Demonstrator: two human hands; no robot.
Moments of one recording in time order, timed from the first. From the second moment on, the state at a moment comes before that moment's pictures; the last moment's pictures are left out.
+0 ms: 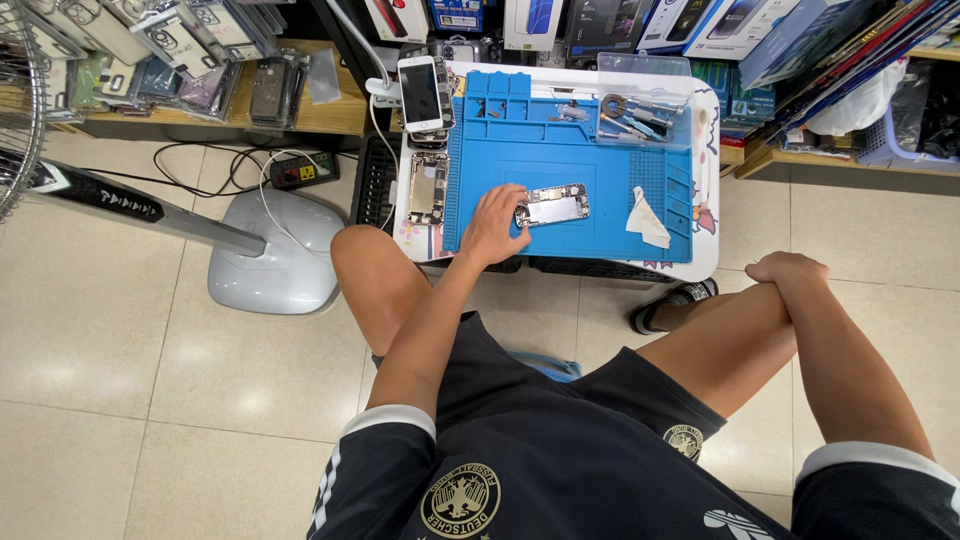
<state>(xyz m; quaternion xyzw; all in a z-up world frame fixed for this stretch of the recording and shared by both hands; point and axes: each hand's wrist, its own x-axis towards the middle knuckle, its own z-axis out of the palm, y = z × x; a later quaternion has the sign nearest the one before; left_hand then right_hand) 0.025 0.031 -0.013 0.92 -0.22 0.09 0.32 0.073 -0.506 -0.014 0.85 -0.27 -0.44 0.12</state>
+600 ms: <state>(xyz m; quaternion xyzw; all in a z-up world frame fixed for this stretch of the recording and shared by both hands) 0.028 0.031 -0.014 0.92 -0.21 0.08 0.30 0.082 -0.479 0.004 0.86 -0.24 -0.43 0.13</state>
